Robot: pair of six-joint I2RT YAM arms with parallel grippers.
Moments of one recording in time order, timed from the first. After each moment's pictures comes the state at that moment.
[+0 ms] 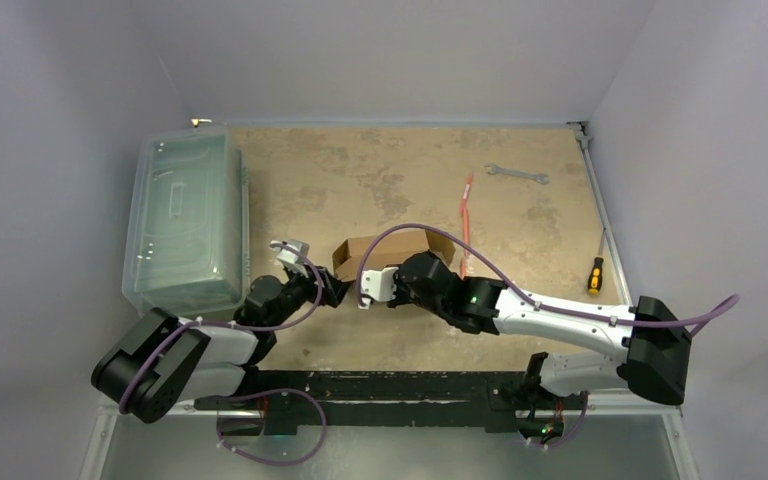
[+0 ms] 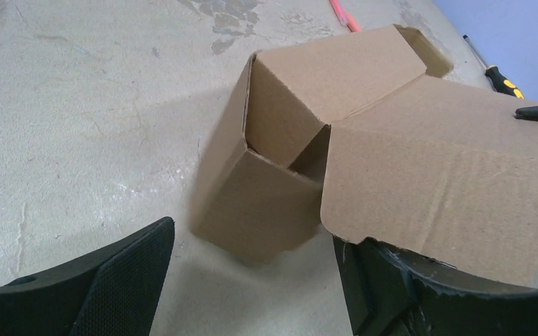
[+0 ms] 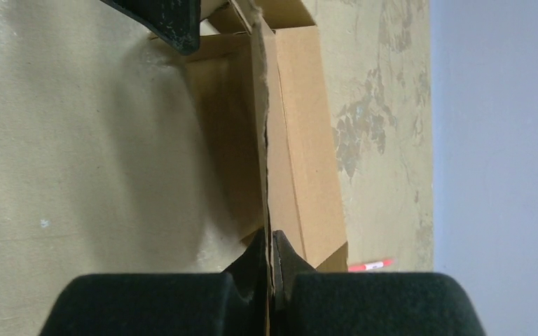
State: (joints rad) left arm -0.51 1.25 0.03 1.05 0.14 -0.42; right arm 1.12 1.25 0.81 -0.18 0.32 -0.71
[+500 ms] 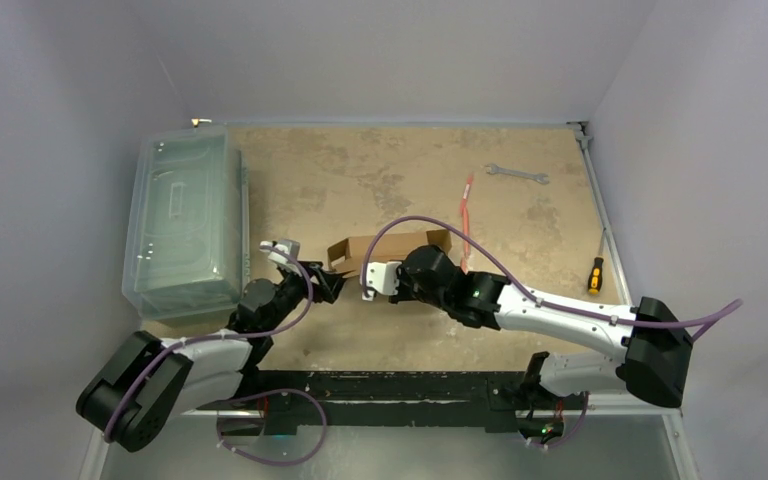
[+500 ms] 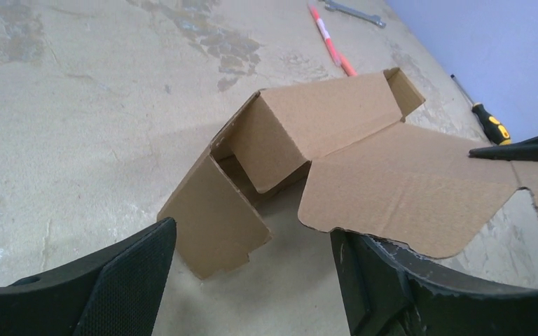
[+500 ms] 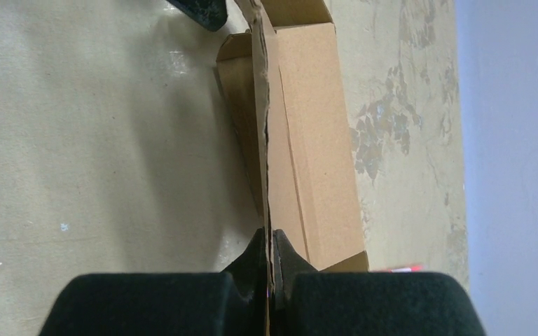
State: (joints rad) left arm -0.51 1.13 0.01 1.01 0.10 -0.44; right arm 1.07 1.25 0.81 -0.19 0.23 -0.66
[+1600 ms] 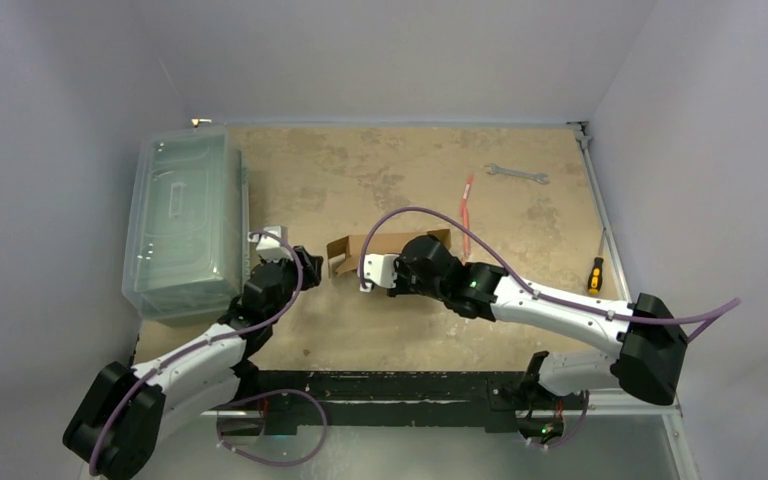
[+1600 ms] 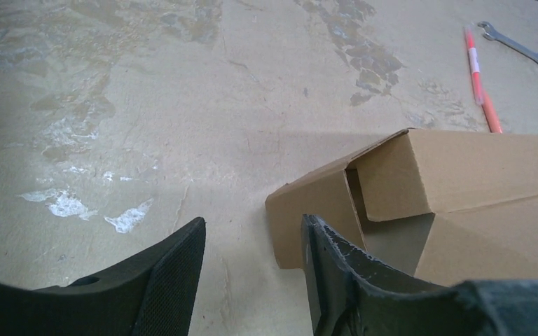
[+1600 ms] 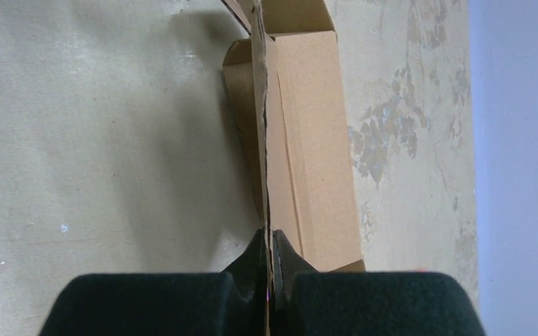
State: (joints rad) left arm -0.51 0.89 0.16 0.44 -0.26 -0.48; right arm 1.03 1.28 0.88 -0.25 0.17 -0.66
